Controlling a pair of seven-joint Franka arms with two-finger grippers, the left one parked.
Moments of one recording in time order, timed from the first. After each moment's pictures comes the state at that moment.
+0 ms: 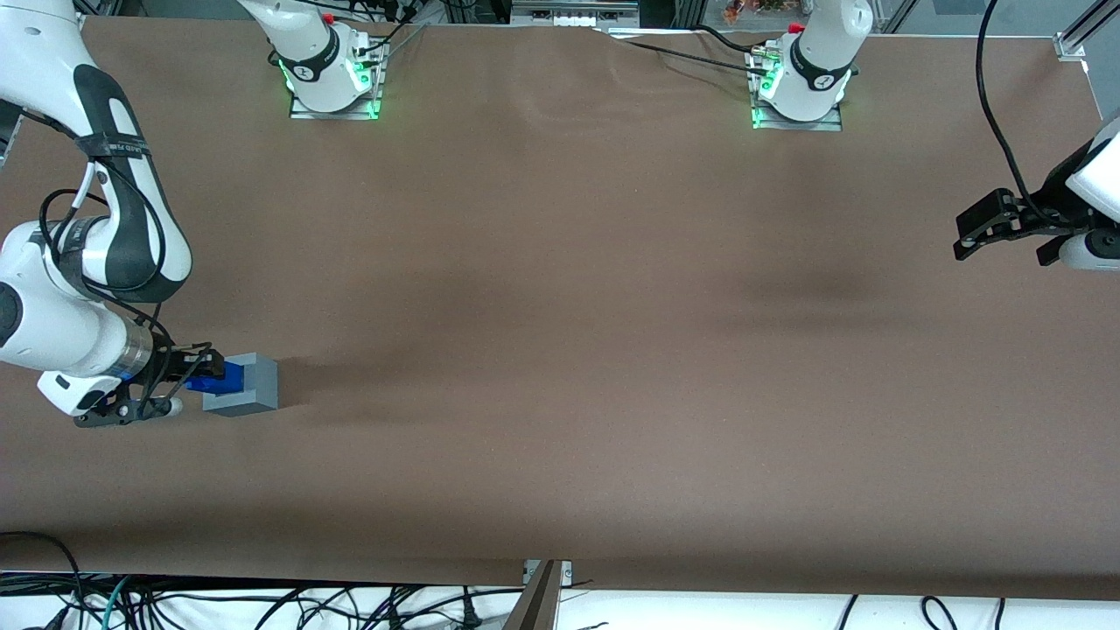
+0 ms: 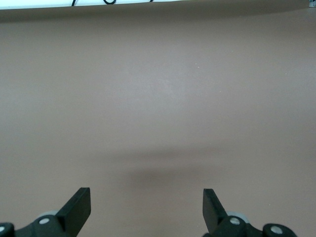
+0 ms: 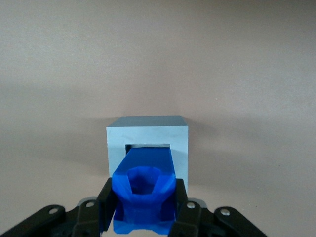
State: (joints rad) arm -0.29 0.58 0.28 -1.55 -0.21 2.09 -0.10
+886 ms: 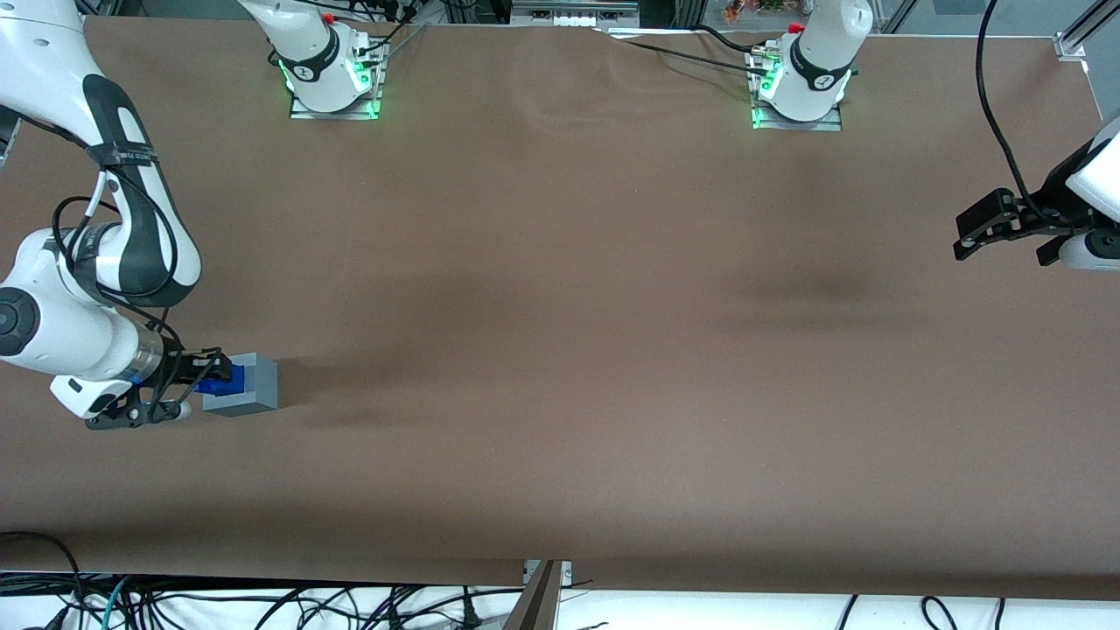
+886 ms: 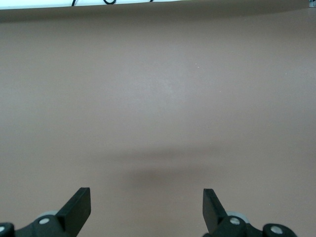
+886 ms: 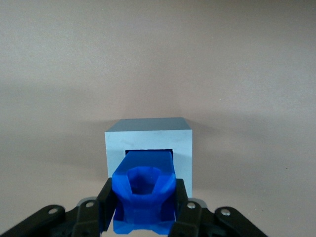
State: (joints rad) arm -0.29 0.61 0.28 -1.55 -0.22 2.11 -0.08
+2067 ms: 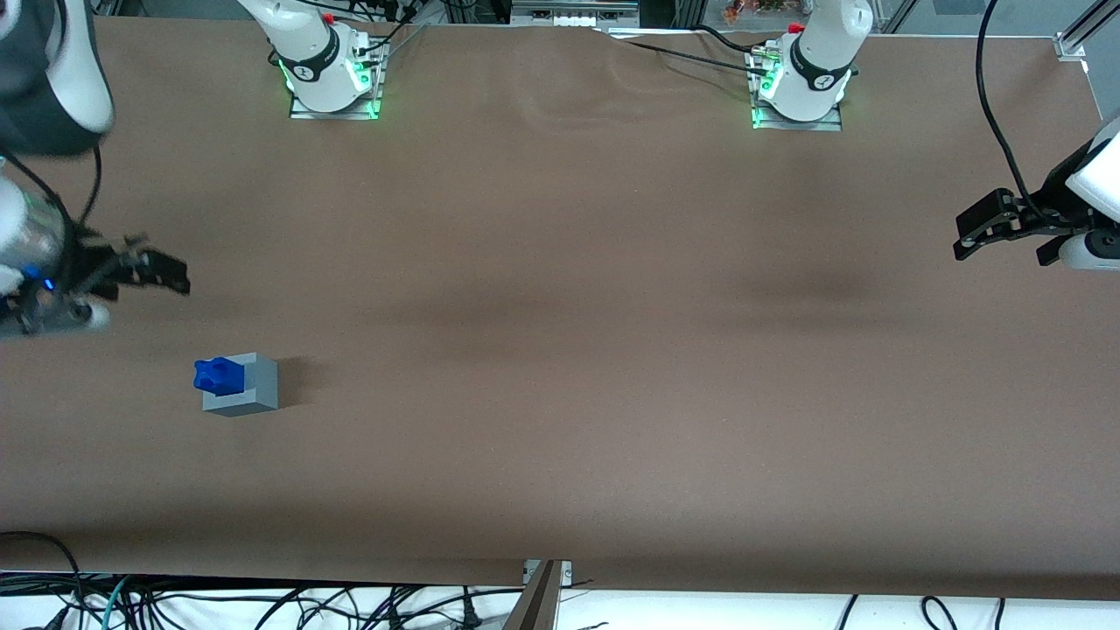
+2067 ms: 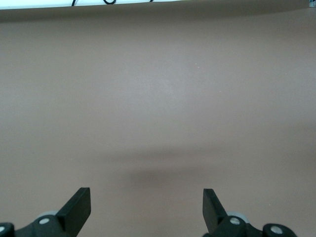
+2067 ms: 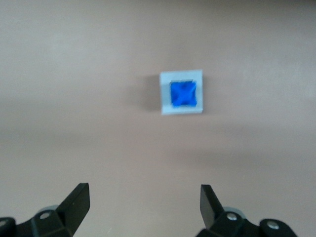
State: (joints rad) arm -0.29 0.18 0.34 -1.51 -0.06 1.62 -0.05
